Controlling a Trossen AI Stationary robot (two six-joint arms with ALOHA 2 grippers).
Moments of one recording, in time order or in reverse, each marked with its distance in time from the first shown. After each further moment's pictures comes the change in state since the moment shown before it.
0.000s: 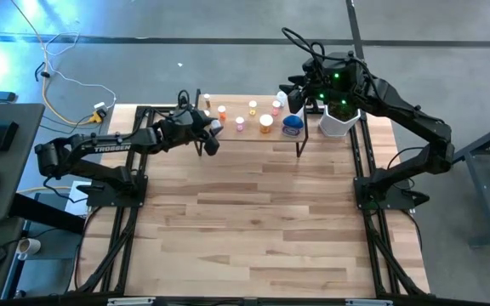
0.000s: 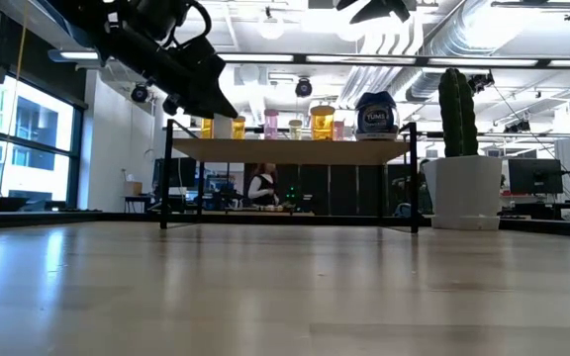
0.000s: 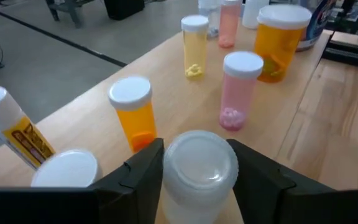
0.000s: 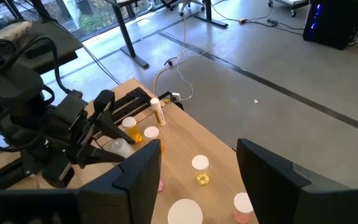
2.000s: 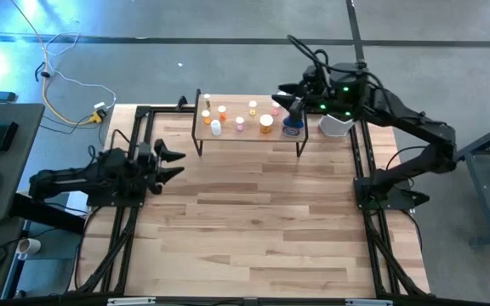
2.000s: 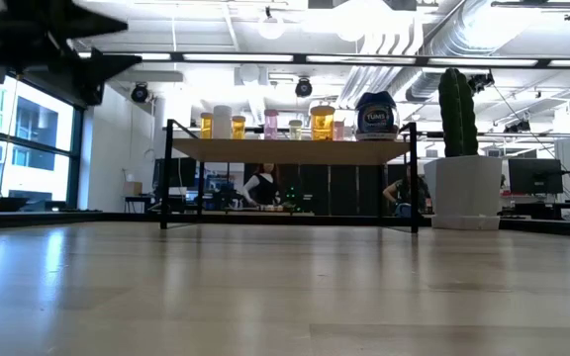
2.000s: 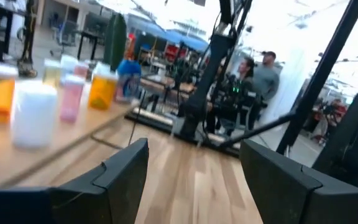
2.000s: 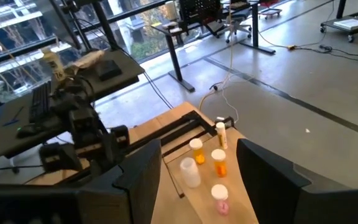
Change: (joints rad) left arm -0.310 -1.128 -0.562 -0.051 0.184 -0.294; right arm 0.162 -0.028 0.000 0.128 -0.014 0.043
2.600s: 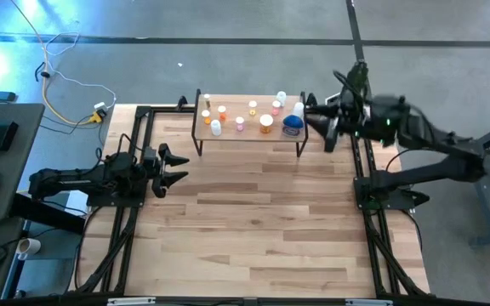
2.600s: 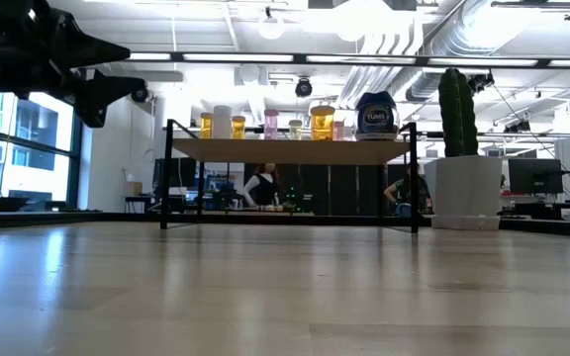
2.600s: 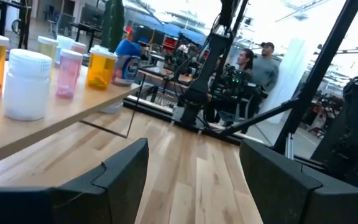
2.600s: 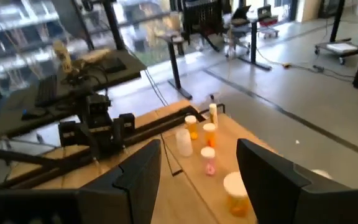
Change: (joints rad) left arm -0.026 0.009 -0.109 0.088 -0.001 0.009; right arm 0.147 -0.381 -0.352 0.022 0.146 -0.054
